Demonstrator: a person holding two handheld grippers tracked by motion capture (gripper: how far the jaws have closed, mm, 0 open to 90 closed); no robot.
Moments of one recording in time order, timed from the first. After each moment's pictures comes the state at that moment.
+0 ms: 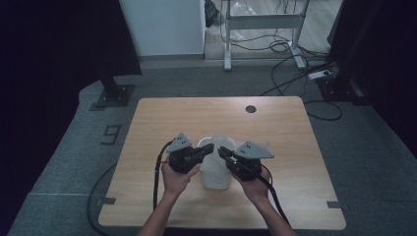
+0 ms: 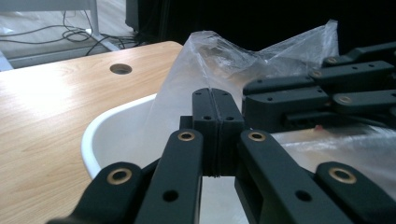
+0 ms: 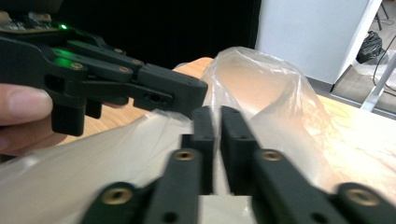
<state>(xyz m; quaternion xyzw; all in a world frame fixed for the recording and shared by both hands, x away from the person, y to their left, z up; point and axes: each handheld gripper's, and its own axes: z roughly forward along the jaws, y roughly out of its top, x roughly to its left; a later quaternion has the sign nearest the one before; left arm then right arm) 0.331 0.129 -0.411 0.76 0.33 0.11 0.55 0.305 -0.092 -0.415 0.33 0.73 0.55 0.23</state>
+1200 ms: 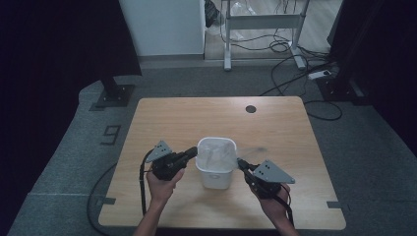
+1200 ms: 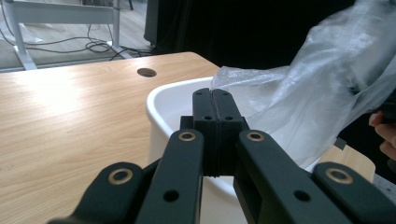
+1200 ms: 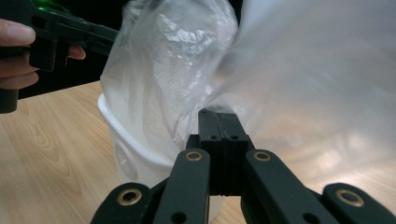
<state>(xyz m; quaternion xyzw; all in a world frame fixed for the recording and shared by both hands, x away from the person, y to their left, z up) 0.314 0.174 -0.424 0.73 0.35 0.13 0.58 0.260 -0.134 -0.428 0.31 0.72 0.54 0.31</state>
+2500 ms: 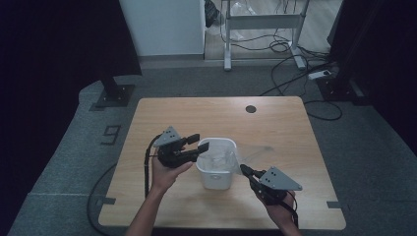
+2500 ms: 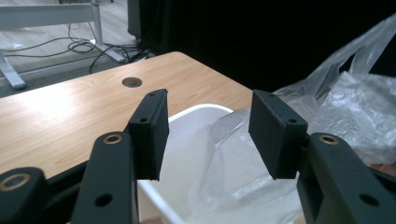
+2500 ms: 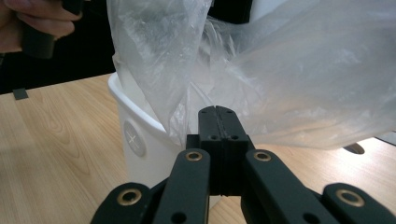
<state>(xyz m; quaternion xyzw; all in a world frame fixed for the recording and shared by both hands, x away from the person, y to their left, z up) 0.337 0.146 -0.385 0.77 0.30 0.12 0.55 0.251 -0.148 -0.439 0.29 0.73 0.55 0.30</state>
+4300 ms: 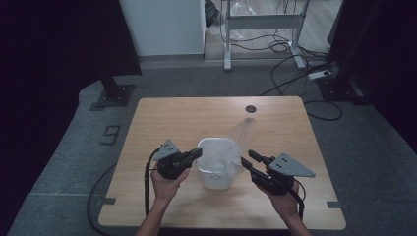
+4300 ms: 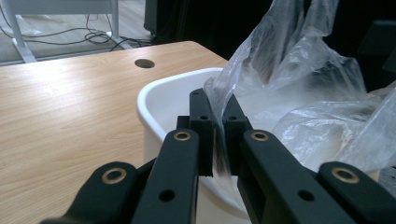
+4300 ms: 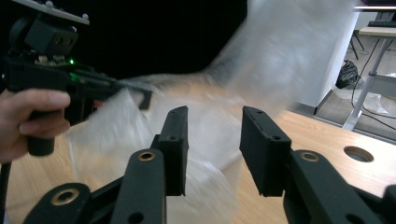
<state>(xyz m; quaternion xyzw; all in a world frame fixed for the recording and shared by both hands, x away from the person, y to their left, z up) 0.318 0.157 -0.424 0.74 0.35 0.13 0.55 0.262 -0.157 -0.402 0.33 0.69 0.59 0.26</state>
